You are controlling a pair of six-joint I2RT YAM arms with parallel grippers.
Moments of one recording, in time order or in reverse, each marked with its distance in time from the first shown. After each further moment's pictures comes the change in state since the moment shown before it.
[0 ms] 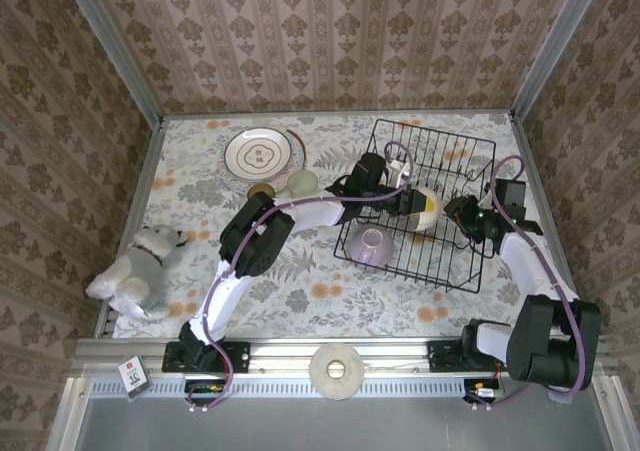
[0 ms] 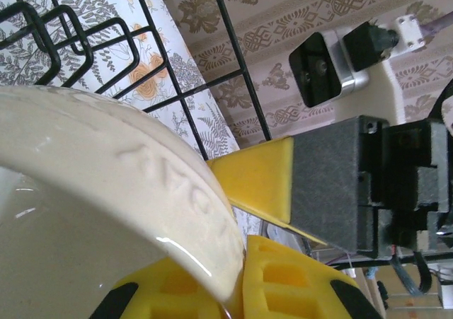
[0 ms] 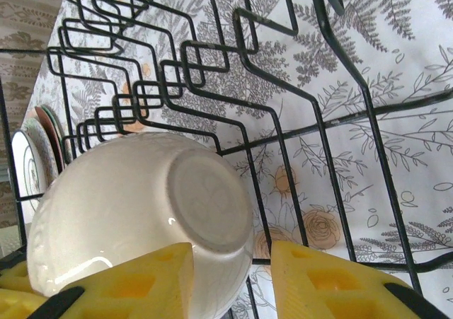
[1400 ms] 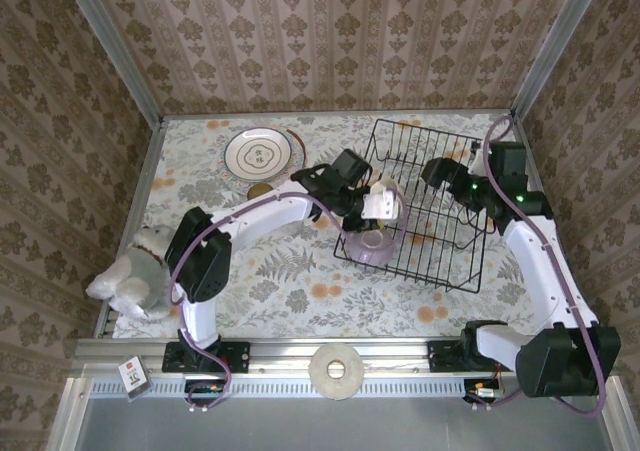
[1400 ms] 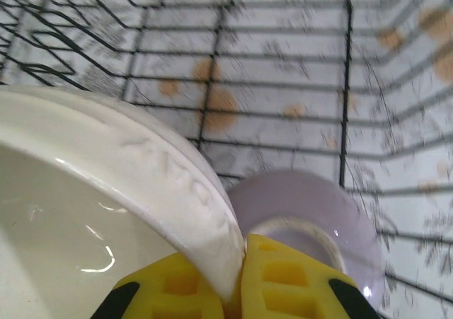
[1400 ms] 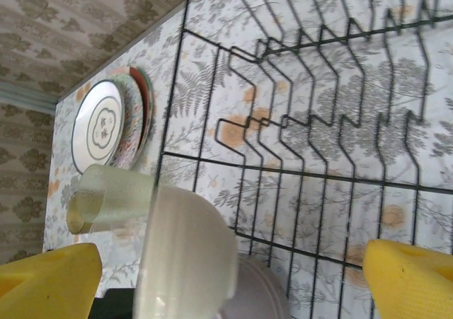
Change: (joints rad) left arm -0.010 -0.412 -0.114 -0.934 -0.402 1.741; right arm 0.201 -0.034 0.374 -0.256 0.046 -0.173
